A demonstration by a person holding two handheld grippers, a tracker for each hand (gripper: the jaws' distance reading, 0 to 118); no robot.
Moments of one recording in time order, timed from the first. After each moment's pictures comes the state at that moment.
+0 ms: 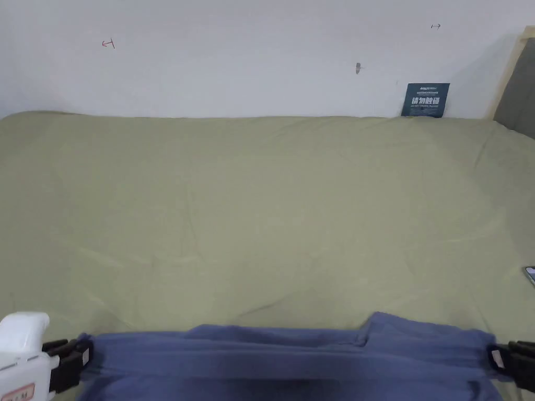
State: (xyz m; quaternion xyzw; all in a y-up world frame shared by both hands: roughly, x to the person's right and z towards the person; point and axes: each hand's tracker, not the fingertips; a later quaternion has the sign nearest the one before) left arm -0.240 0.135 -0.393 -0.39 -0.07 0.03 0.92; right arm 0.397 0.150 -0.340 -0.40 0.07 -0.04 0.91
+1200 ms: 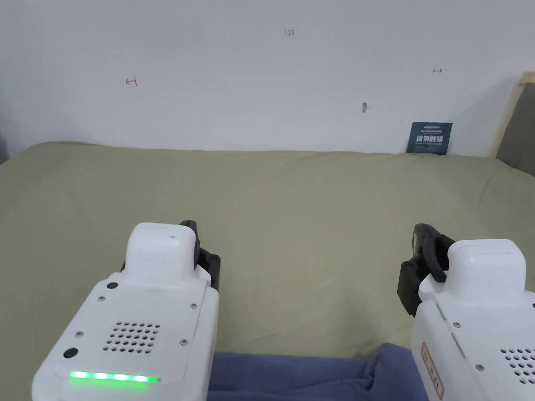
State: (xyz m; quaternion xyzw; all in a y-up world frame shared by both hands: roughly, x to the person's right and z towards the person) left arm -0.070 0.279 -0.349 -0.05 0.00 -0.05 1.00; right arm 0.184 0.276 -0.322 0.00 -0.04 0.05 1.00
